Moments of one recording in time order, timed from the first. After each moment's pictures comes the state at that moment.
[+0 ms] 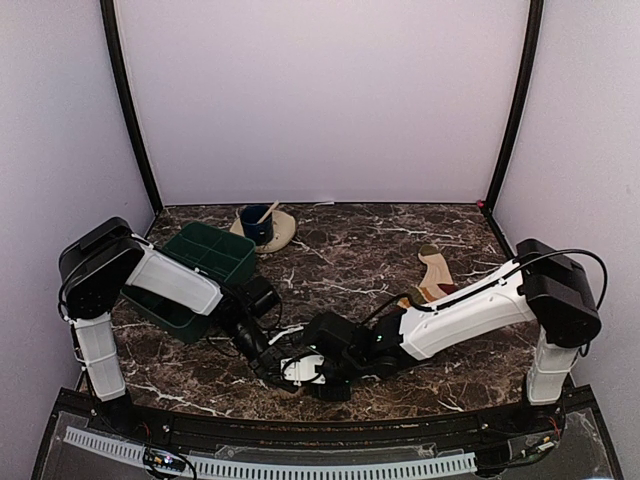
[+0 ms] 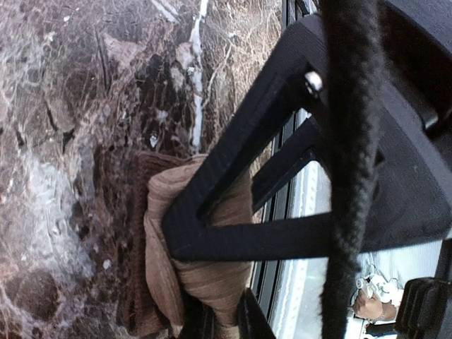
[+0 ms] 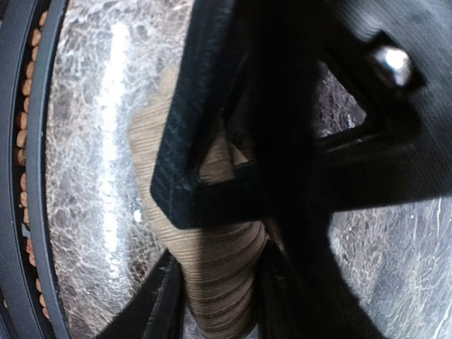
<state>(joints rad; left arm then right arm) -0.82 1.90 0.91 -0.39 1.02 0.08 1.31 1.88 1.07 -0.17 -0.04 -0.37</state>
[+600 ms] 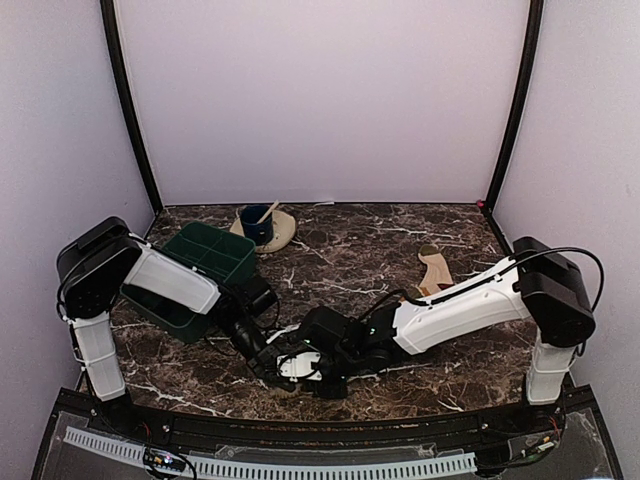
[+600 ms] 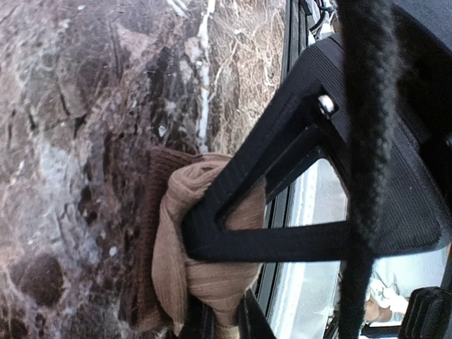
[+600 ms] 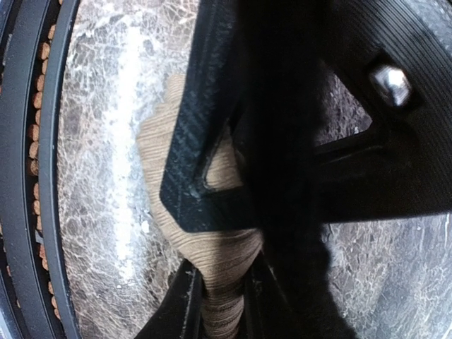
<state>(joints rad) -0.80 1.90 0.91 -0.41 1.00 0.07 1.30 1.91 1.14 -0.26 -0.09 -0.36</state>
